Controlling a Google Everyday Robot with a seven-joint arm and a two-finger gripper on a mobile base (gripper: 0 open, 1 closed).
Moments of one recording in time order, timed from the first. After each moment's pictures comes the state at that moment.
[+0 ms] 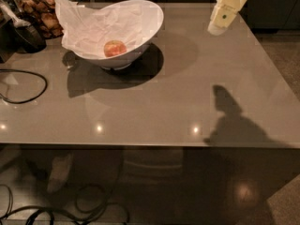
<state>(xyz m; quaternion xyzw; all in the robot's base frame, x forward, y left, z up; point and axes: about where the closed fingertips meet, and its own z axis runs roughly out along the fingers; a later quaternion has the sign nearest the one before) 0.570 -0.148 1.072 -0.60 0.76 -0.05 0.24</state>
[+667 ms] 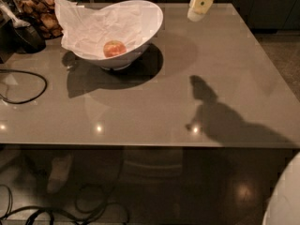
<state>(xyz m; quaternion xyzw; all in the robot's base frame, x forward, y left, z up) 0.611 -0.106 1.085 -0.65 0.71 -0.03 0.28</state>
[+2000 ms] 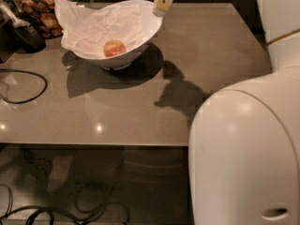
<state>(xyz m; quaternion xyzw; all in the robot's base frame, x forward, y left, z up) 0.676 -0.040 1.066 -0.65 0.70 0.00 0.29</state>
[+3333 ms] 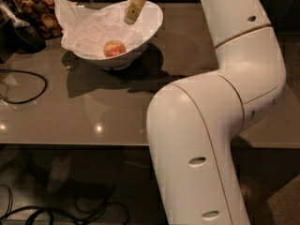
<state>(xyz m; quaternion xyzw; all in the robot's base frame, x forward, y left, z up) 0.722 0.040 1.030 -0.68 0.66 0.05 0.31</state>
